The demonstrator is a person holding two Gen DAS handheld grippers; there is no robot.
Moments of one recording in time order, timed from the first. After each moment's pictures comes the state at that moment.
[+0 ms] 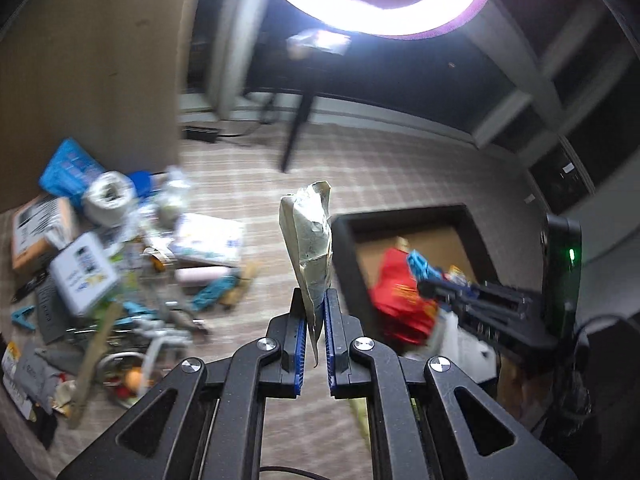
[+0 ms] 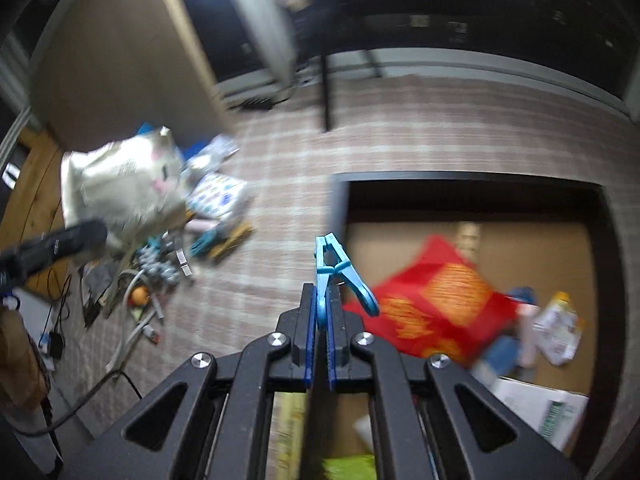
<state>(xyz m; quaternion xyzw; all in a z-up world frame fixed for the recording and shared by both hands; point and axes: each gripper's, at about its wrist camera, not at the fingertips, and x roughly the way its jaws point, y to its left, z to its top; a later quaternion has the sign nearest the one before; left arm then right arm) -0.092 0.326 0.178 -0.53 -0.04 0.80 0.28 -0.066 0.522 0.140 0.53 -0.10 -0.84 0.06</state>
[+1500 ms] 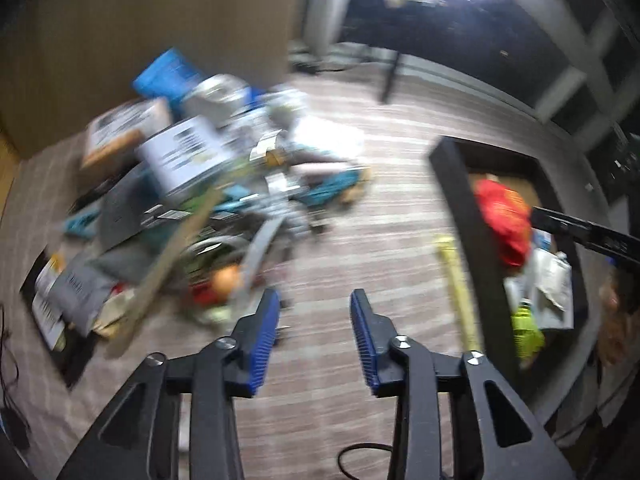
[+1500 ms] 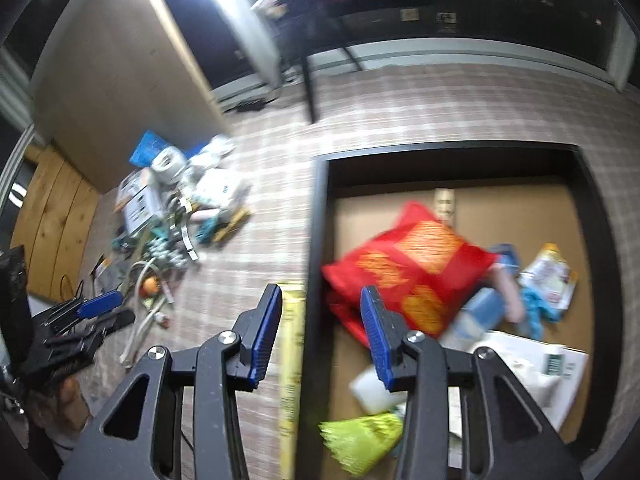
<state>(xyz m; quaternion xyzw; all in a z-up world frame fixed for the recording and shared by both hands) -0.056 0.210 0.115 -0.56 -0.01 0.81 0.15 -0.044 0.512 0.143 0.54 -0.13 -0.83 0.07</state>
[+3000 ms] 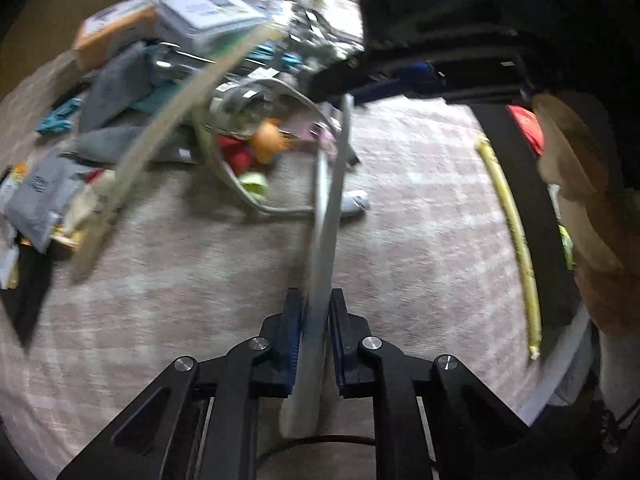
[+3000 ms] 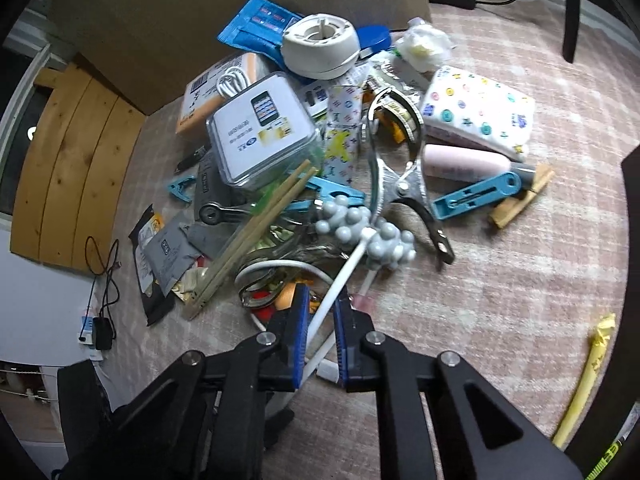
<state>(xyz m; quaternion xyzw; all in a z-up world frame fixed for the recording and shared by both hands) -0.004 0.182 0.043 -0.62 0.00 0.76 0.22 -0.115 0.284 0.069 0.62 -0.12 -0.75 0.17</state>
